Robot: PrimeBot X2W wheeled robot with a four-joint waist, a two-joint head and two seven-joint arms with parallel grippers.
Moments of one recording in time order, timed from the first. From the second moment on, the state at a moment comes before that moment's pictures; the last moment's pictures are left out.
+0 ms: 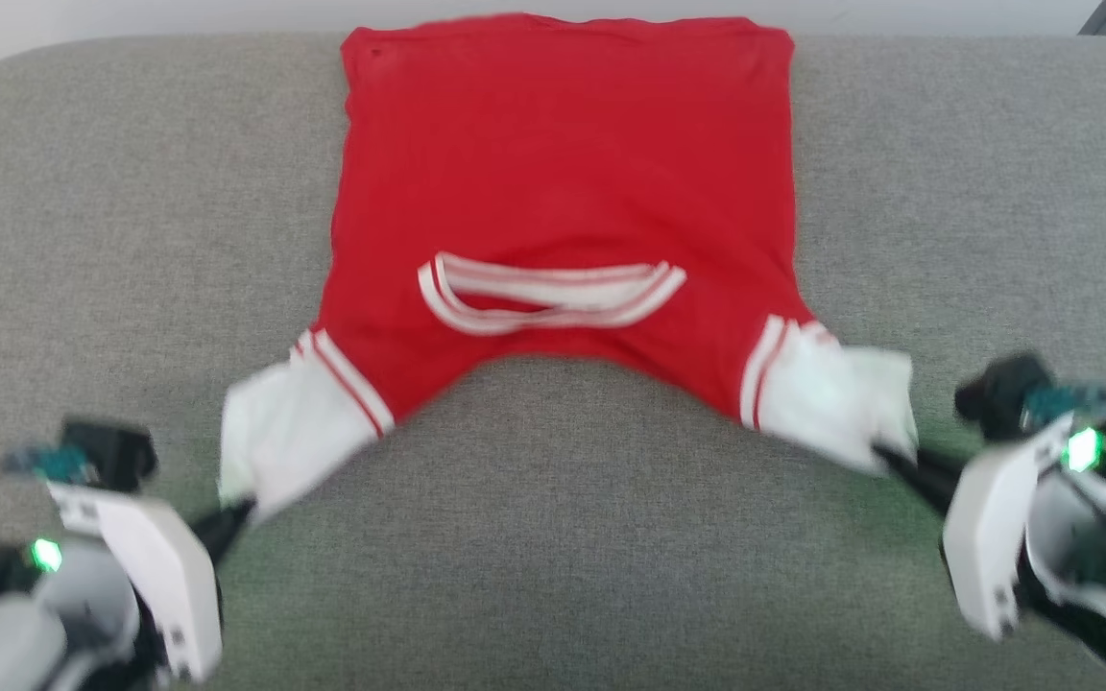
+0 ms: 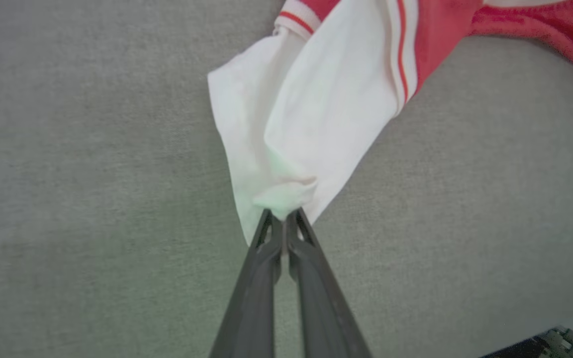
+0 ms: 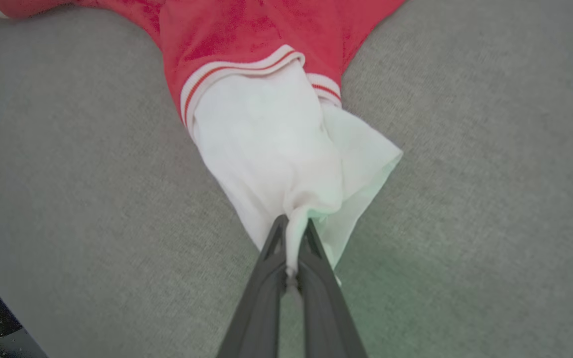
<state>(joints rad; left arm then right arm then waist) -0.34 0.91 -0.74 0.03 -1.11 0.16 0.24 -0.32 -0.65 0.47 0.02 0.65 0.13 0.46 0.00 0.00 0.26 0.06</state>
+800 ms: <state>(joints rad) -0.11 0.86 -0.77 0.00 -1.17 0.28 0.13 0.00 -0.64 0.33 -0.12 0.66 0.13 0.63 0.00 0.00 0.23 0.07</state>
